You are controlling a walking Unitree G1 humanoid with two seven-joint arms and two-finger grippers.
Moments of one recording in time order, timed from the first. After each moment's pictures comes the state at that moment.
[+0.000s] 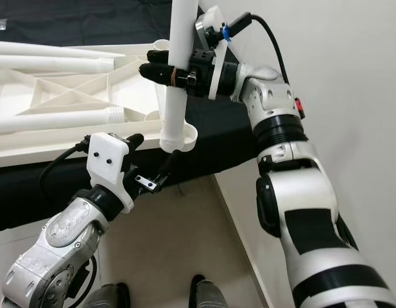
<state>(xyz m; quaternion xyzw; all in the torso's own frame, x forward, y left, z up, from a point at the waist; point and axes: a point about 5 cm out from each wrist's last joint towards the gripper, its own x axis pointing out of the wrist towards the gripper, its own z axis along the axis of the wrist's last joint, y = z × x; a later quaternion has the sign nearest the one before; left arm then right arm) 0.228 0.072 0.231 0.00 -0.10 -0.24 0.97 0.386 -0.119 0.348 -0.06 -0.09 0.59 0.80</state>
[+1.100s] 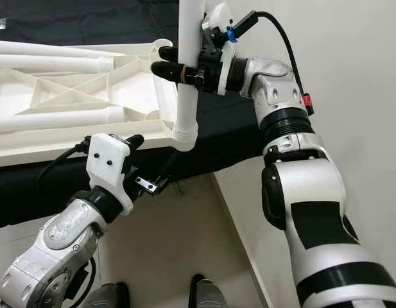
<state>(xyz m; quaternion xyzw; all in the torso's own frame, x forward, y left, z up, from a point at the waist) 0.224 0.071 0.233 0.00 -0.09 -0.25 0.96 0.391 -0.128 0.338 -0.10 -0.10 0.56 0.81</state>
